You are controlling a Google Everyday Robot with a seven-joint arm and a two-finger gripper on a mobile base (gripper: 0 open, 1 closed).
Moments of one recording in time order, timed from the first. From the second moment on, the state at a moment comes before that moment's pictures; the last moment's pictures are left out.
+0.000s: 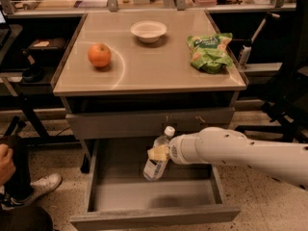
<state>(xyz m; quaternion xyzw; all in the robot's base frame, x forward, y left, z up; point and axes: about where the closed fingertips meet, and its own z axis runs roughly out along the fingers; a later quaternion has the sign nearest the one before) 0.521 -0.037 0.618 -0.17 0.92 0.22 0.28</state>
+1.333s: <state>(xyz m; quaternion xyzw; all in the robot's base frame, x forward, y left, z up) 0.522 -0.034 0.537 -0.10 0.94 0.17 0.27</state>
